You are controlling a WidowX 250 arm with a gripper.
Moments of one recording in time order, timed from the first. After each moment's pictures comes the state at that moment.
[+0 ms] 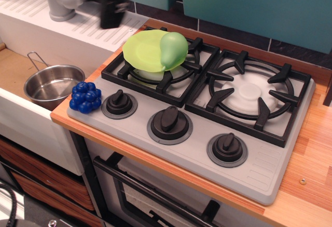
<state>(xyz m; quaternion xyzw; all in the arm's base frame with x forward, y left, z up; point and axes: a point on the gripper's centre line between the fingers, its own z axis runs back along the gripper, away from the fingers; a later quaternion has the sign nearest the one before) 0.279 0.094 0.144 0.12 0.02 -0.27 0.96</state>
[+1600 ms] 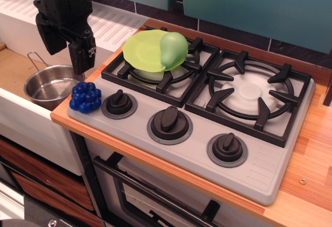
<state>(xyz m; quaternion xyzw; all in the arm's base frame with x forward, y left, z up) 0.249 0.134 0.085 0.06 -0.03 -0.09 0.99</state>
